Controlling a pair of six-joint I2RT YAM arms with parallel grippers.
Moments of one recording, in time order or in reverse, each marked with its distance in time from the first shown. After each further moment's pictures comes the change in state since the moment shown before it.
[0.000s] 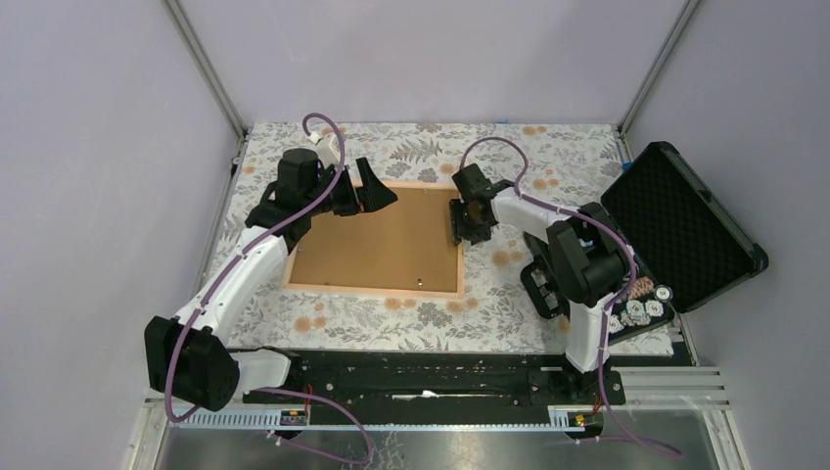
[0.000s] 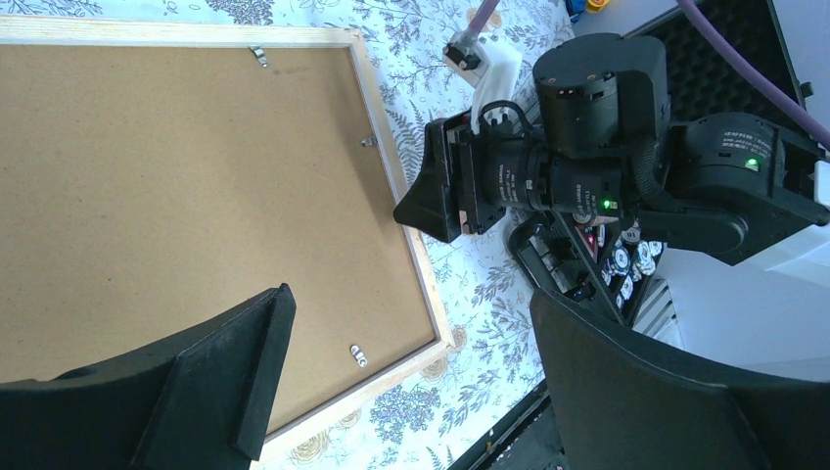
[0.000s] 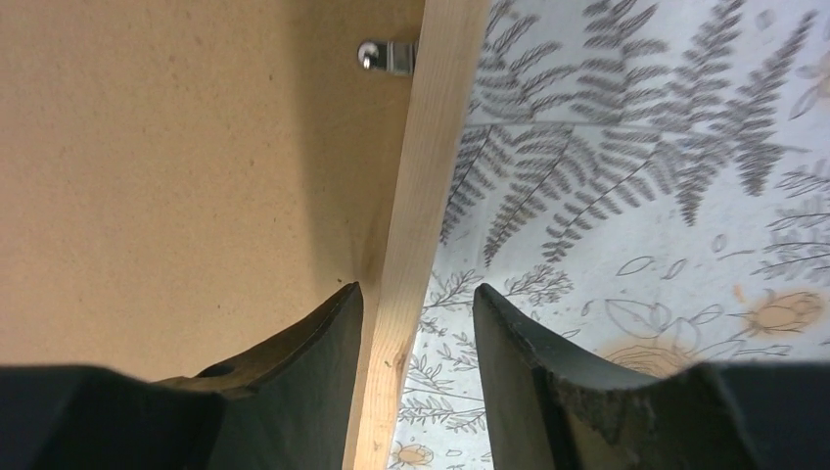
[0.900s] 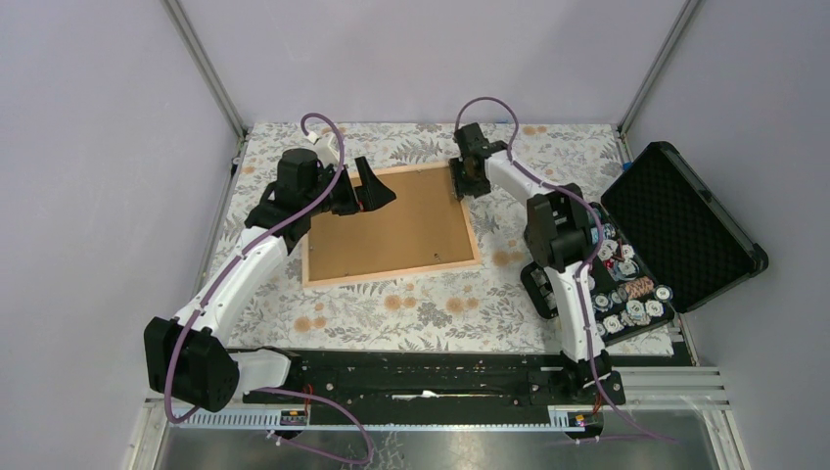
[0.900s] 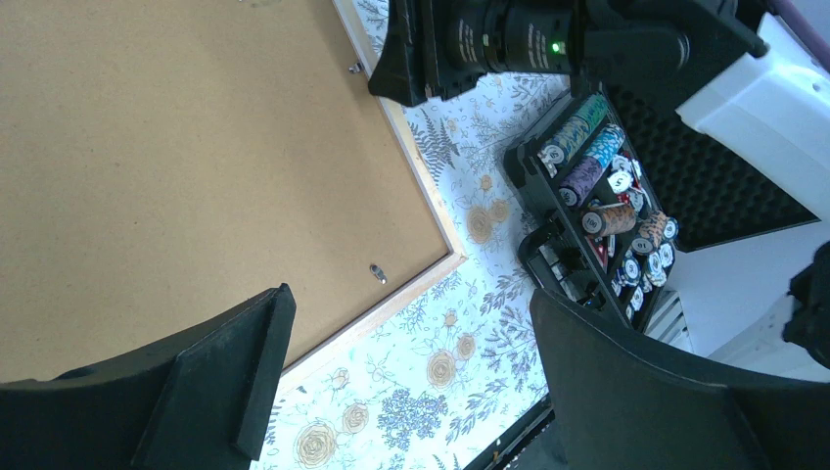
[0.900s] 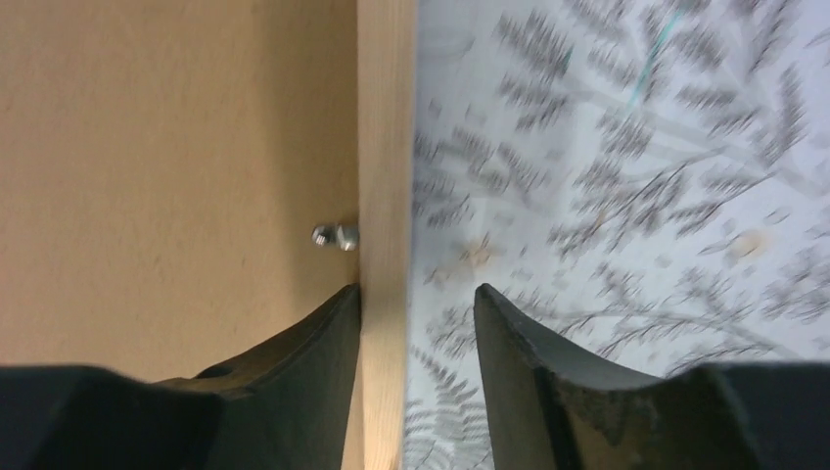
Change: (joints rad) left arm -0.001 -0.004 0.000 0.000 -0.027 0.003; right arm -0.117 0.354 0.526 -0.096 0.022 -0.212
